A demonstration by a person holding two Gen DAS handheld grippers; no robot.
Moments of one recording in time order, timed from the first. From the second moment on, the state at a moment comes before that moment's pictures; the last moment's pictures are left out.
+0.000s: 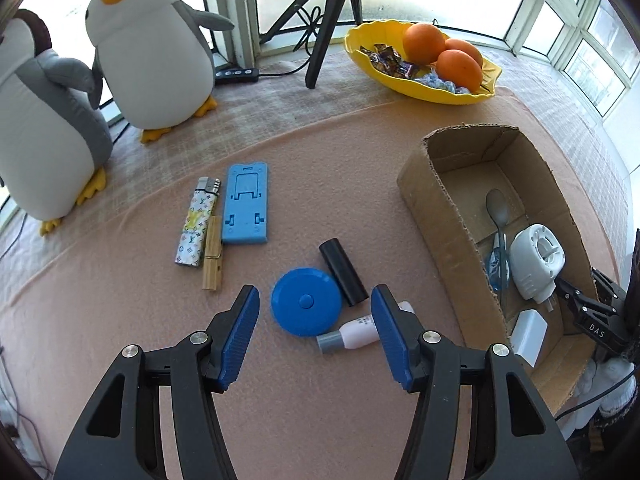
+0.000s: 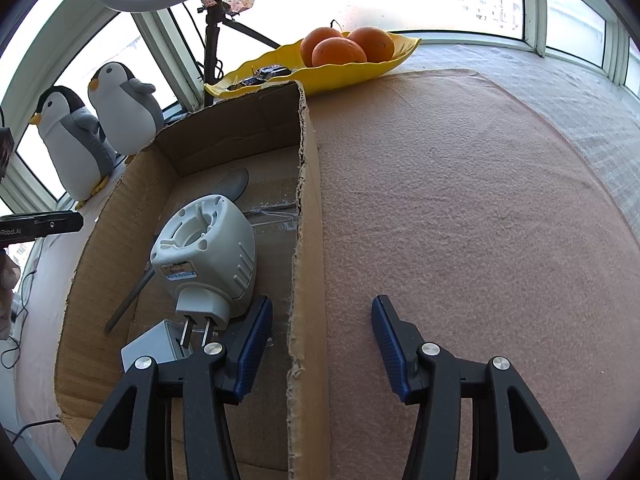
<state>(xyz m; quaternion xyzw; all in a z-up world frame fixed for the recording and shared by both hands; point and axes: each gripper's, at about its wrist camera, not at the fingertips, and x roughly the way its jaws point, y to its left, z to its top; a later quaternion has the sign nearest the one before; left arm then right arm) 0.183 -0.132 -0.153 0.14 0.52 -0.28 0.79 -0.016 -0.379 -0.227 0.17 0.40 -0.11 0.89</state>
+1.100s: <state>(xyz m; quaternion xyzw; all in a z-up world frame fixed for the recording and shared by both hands) 0.188 -0.149 -0.197 0.22 0.54 -0.28 0.77 -0.016 -0.377 -0.229 0.17 0.41 -0.11 0.89</state>
